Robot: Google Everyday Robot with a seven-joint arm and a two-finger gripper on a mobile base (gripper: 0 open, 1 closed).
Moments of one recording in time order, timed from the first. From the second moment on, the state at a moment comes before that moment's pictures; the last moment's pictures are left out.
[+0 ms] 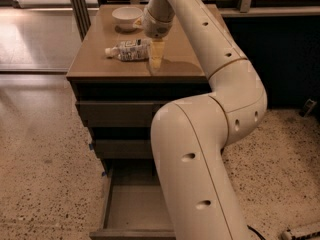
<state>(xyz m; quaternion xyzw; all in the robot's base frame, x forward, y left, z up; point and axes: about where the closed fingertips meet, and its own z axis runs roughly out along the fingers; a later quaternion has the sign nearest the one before) 0.796 0.034 0.846 -0.81 0.54 0.01 0.23</state>
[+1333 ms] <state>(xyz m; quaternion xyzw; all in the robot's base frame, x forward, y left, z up) 0.795 0.043 0.826 -0.81 0.54 0.03 0.21</state>
